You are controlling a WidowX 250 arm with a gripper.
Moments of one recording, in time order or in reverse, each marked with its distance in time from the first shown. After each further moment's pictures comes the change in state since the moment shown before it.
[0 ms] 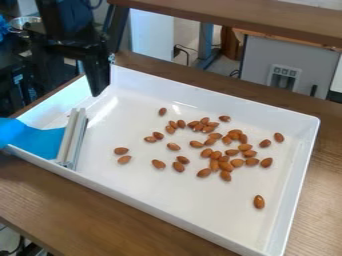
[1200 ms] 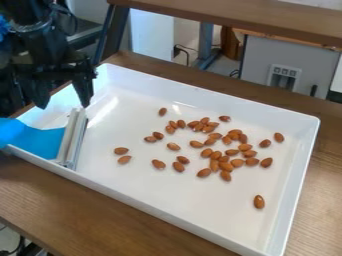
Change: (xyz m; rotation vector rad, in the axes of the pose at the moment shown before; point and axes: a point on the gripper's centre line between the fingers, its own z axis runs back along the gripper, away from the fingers) arm 0.007 0.045 -0.046 -0.030 -0.023 0.337
